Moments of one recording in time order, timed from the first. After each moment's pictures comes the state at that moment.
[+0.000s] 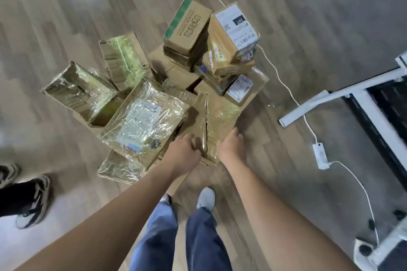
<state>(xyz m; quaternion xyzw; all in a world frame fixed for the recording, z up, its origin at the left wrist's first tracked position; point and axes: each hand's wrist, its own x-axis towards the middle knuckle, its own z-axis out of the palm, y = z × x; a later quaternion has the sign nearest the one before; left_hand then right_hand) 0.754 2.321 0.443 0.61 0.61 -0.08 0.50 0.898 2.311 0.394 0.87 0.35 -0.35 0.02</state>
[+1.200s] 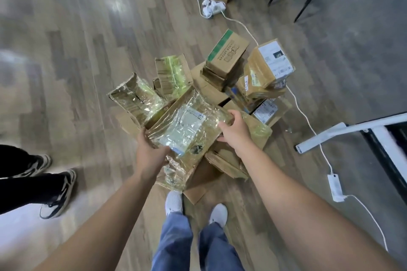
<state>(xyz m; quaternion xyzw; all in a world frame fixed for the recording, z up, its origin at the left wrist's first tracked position) 0.598 2.316 0.460 0.25 0.75 0.29 0.54 0.807 2.376 0.461 0.76 0.36 -0.50 -0.18</state>
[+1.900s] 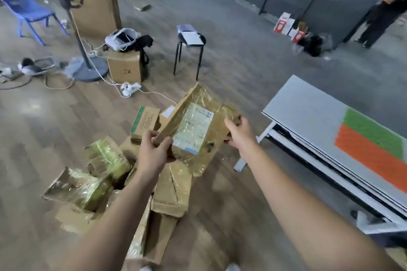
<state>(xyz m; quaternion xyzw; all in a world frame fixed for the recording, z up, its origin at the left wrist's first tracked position) 0.762 2.343 0.682 0.43 0.54 0.38 0.62 0.987 2.308 0.696 0.80 0.21 -0.36 -0.44</state>
